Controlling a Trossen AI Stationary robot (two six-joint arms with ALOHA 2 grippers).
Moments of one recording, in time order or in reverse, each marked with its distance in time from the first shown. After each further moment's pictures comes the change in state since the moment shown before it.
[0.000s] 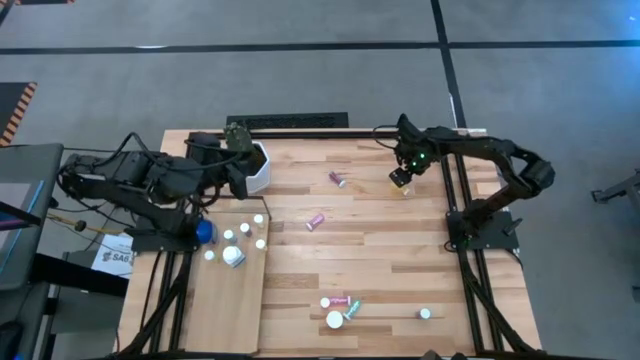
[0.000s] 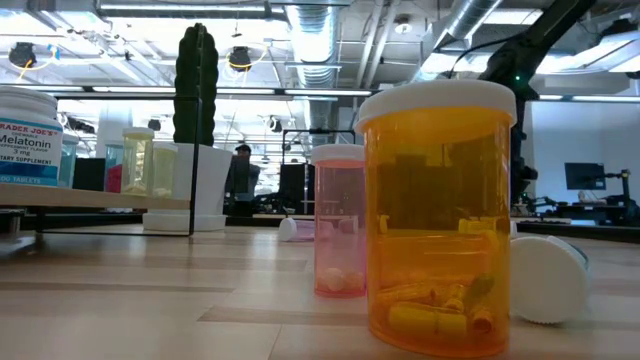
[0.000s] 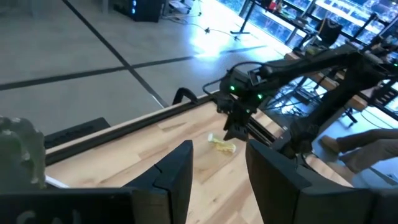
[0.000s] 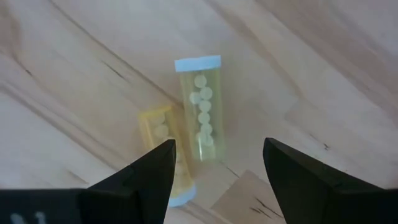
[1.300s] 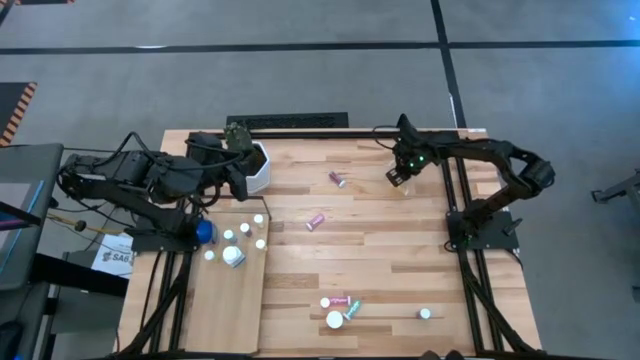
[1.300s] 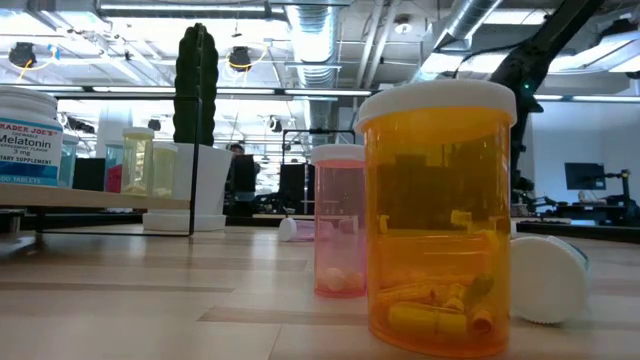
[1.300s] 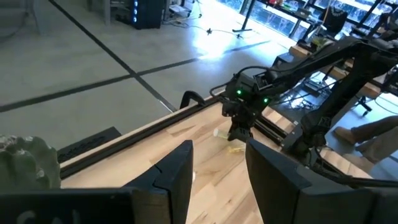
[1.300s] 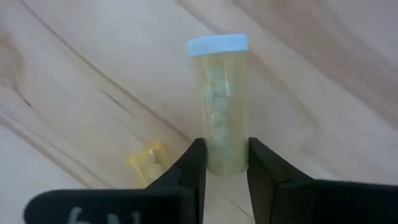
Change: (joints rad) left arm 0.016 0.000 0.000 0.001 -0.001 0.098; right arm 0.001 0.000 -0.103 0.217 -0.010 0.029
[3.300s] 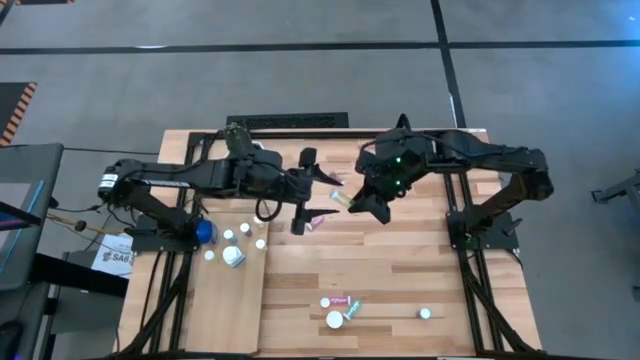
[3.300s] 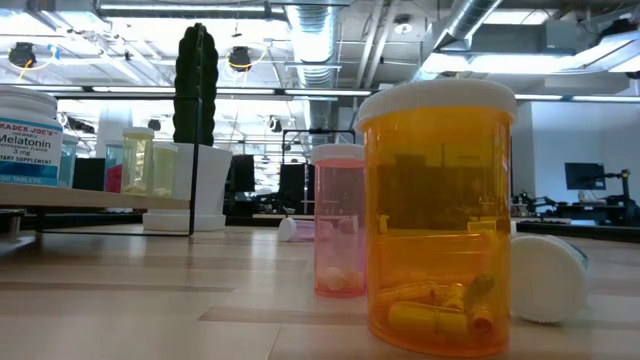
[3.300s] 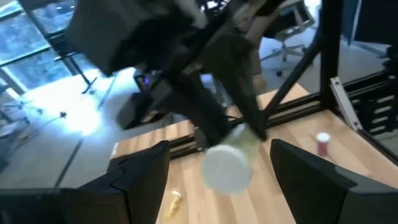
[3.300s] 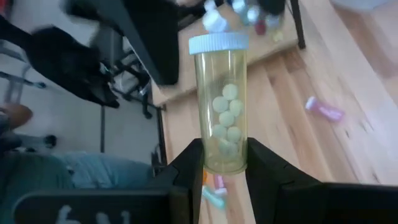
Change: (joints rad) left arm 0.195 0.381 0.000 0.636 0.833 0.990; right arm 0.833 -0.019 1.019 -0.453 -0.227 0.394
